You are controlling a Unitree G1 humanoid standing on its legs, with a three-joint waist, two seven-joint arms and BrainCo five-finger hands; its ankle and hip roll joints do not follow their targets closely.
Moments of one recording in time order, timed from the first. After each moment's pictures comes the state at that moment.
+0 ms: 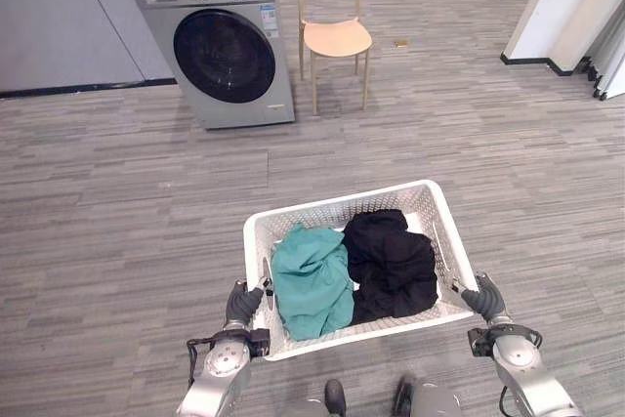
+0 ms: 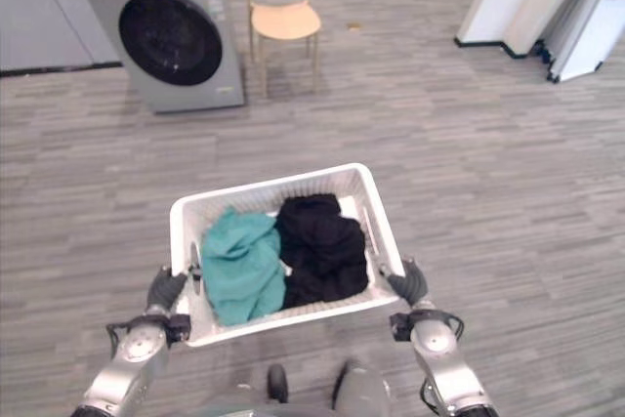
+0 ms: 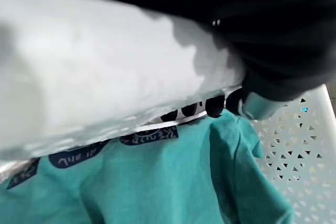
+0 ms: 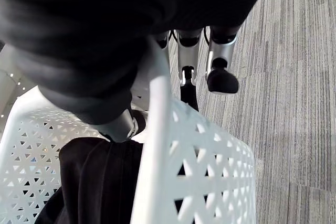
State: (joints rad) left arm 0.15 0.35 -0.23 0.24 -0.34 -0.02 0.19; right arm 0.13 -0.38 0.18 0.18 0.07 0.04 -0.19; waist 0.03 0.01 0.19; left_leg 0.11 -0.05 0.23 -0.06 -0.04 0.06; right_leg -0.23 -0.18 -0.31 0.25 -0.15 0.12
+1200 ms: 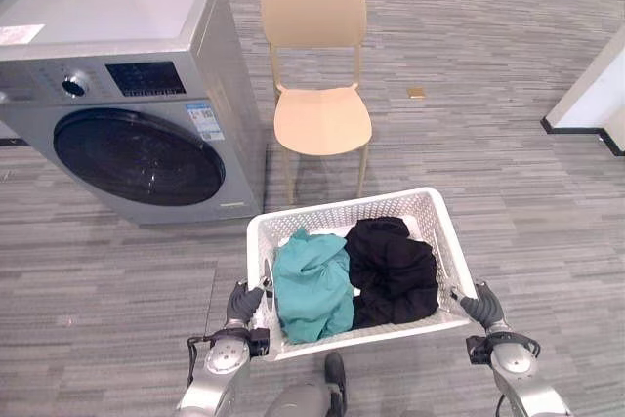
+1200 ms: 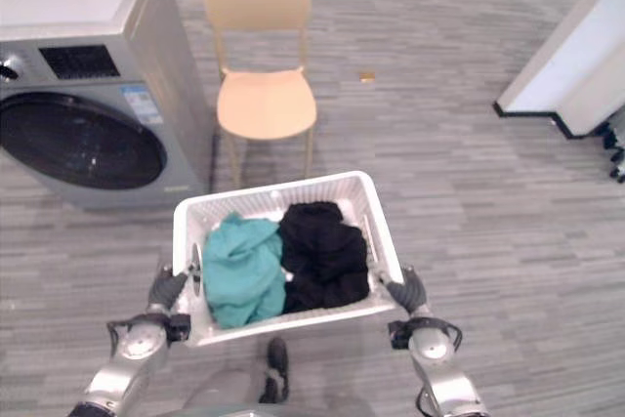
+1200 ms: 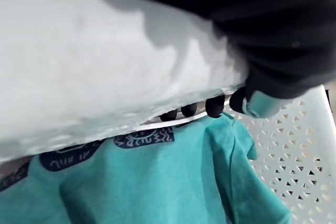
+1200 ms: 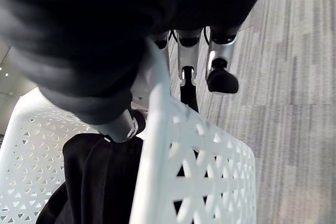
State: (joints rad) left arm 0.10 0.36 -0.25 0.25 -0.34 0.00 0.19; right arm 0.14 -0.34 0.16 0.19 0.06 0.04 -0.19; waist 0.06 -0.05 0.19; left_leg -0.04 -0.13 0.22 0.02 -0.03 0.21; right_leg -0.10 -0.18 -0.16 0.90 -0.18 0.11
